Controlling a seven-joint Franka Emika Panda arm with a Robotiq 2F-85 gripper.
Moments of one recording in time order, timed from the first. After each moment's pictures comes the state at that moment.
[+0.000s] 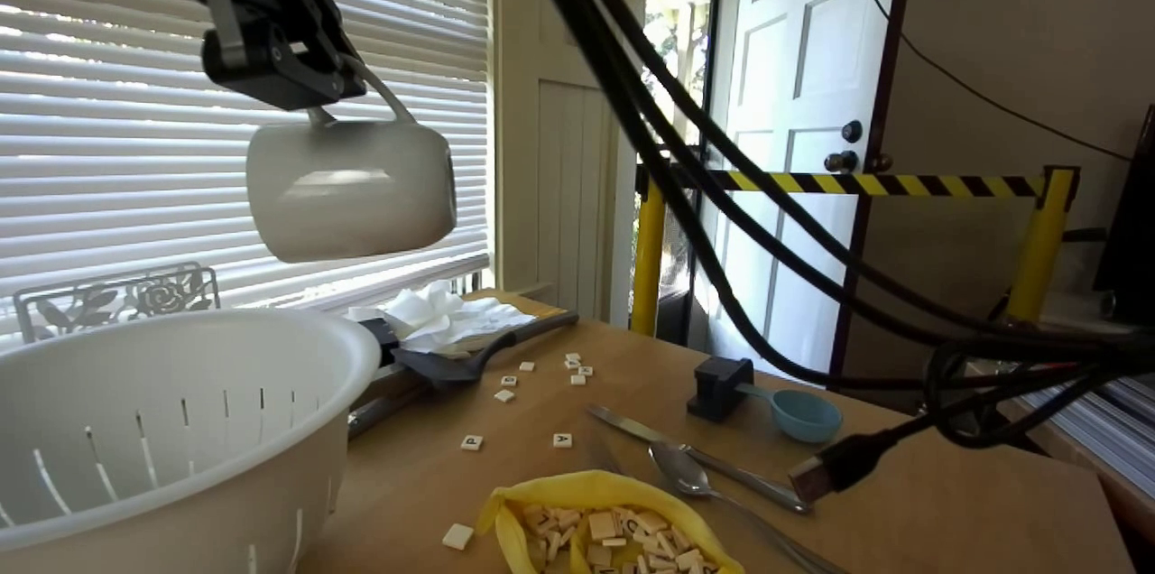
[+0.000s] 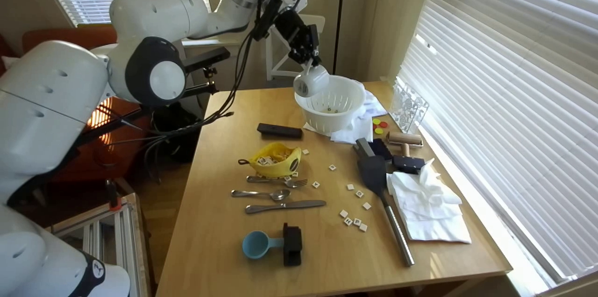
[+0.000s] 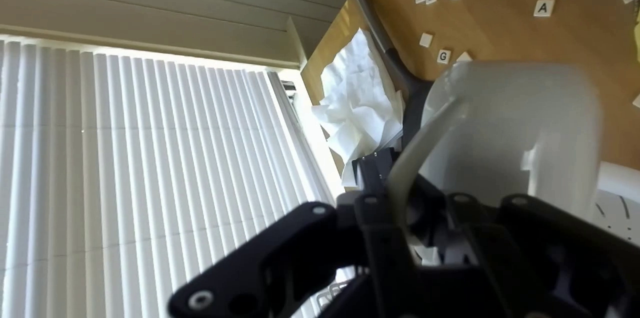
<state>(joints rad) 0.63 1.10 -0.15 -0.52 -0.86 1.28 0.08</state>
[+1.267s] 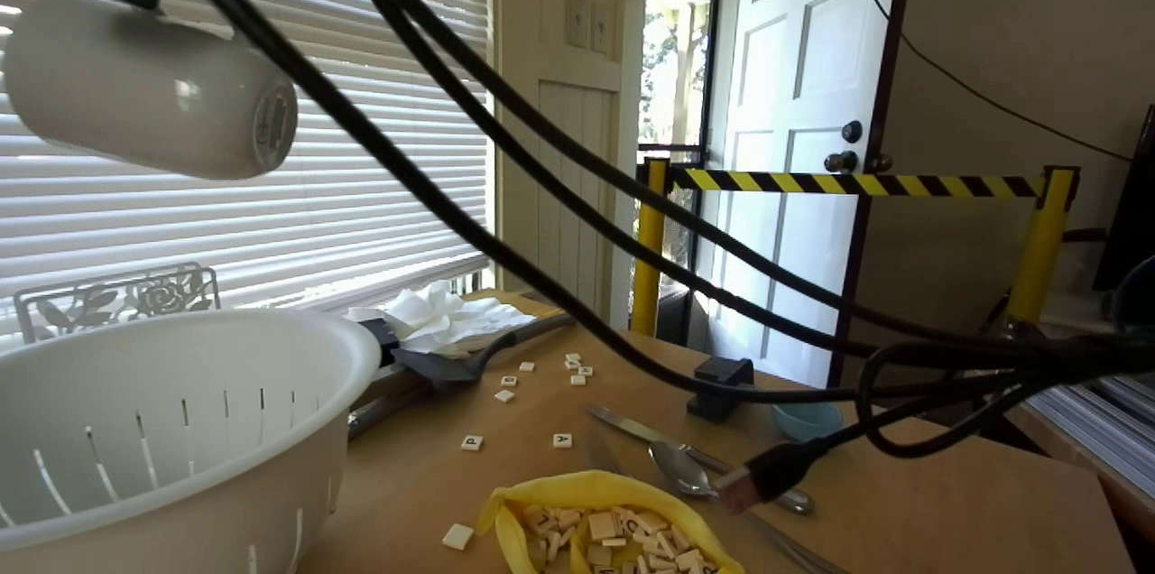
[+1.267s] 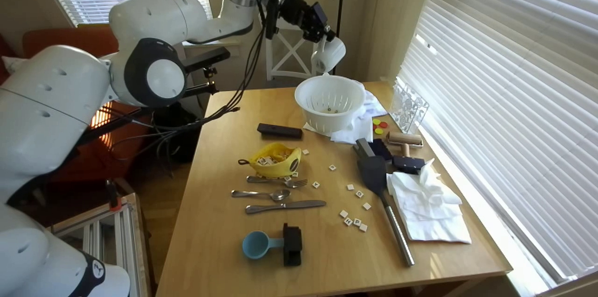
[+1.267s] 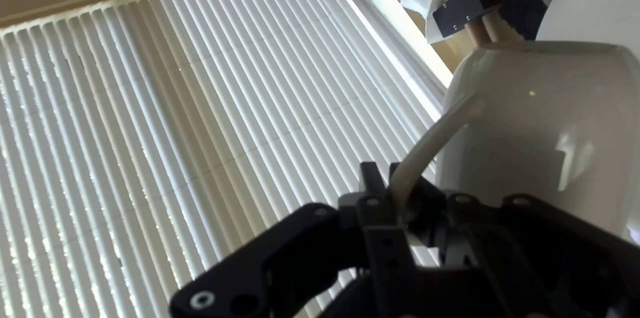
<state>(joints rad) 0.68 1.15 -0.31 -0.45 -0.92 1.53 0.37</state>
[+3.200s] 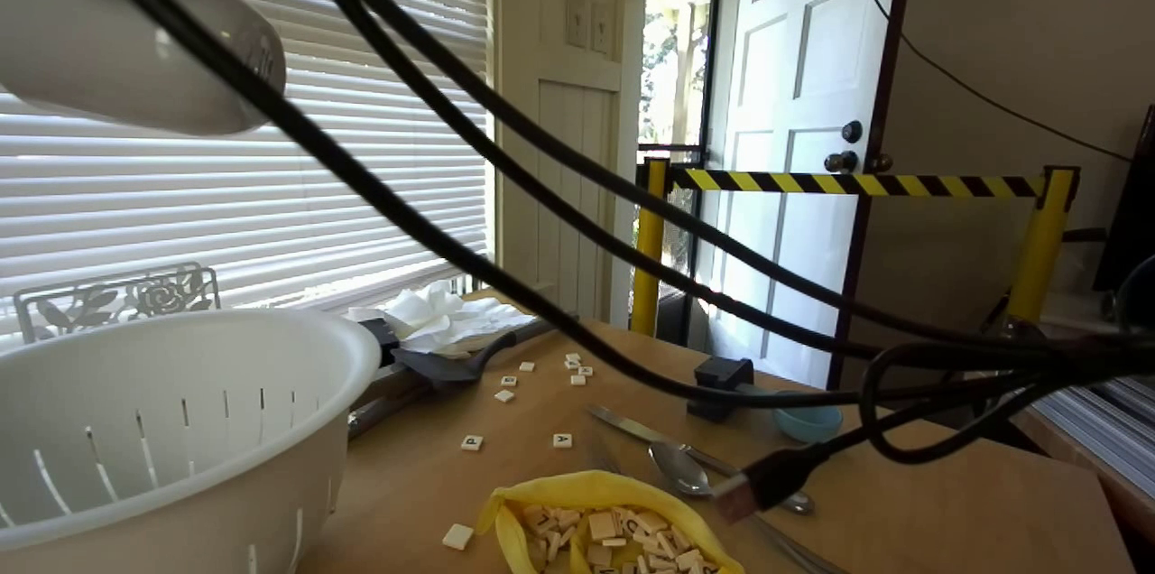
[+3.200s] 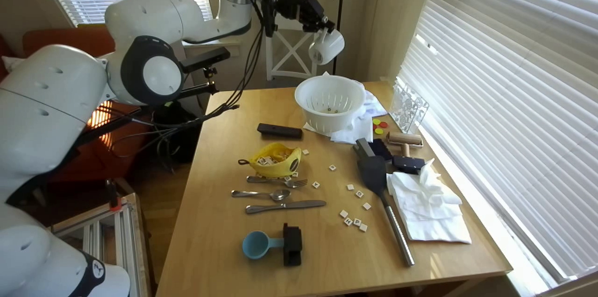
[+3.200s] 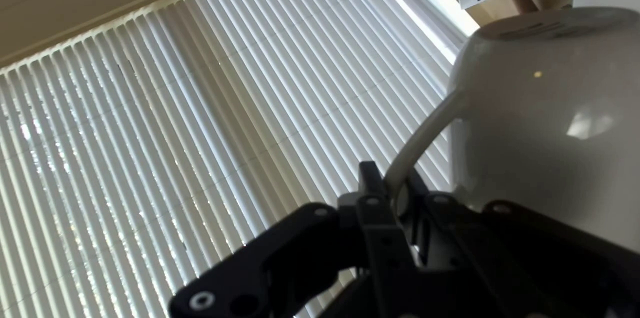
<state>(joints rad) 0.71 1.15 -0.34 -0.45 -0.97 1.53 0.49</state>
